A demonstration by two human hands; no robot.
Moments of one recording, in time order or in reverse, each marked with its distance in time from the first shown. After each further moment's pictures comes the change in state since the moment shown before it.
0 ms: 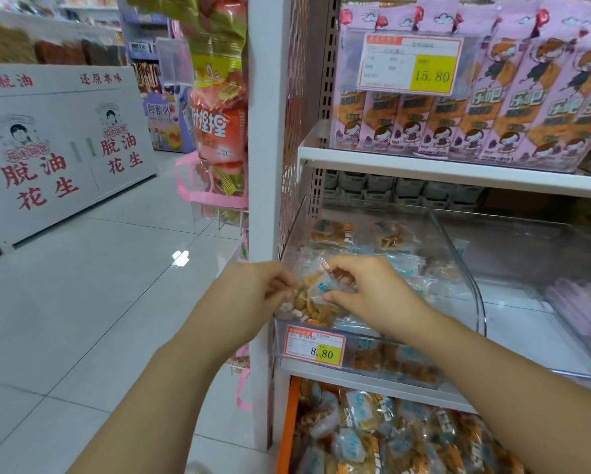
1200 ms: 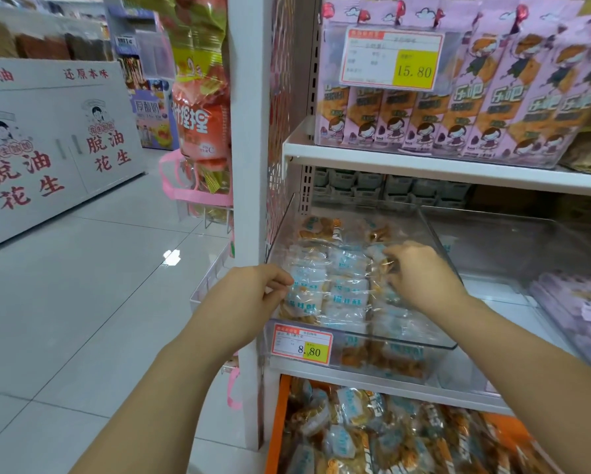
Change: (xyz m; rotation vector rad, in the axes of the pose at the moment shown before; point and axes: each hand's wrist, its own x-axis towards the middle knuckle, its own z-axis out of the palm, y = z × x) left_hand 0.006 0.005 0.015 -0.025 -0.093 -0.123; right_hand 0.000 0.077 -0.021 -0.379 0.073 0.388
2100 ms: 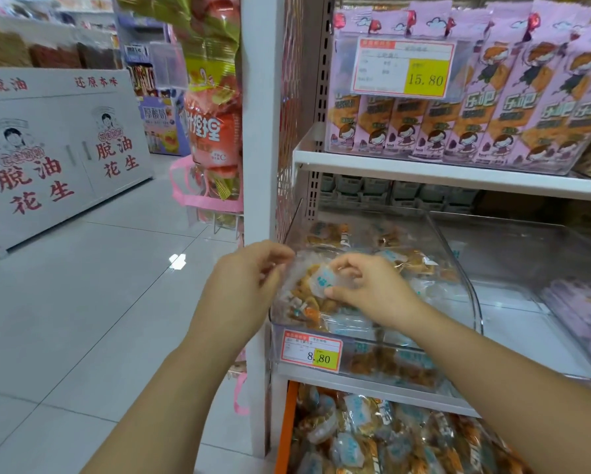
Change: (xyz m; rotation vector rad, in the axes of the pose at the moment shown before) left_hand -0.005 0.004 -0.013 -0.200 0.344 0.103; right_hand -0.020 -0.065 -0.002 0.669 -0.157 -0.153
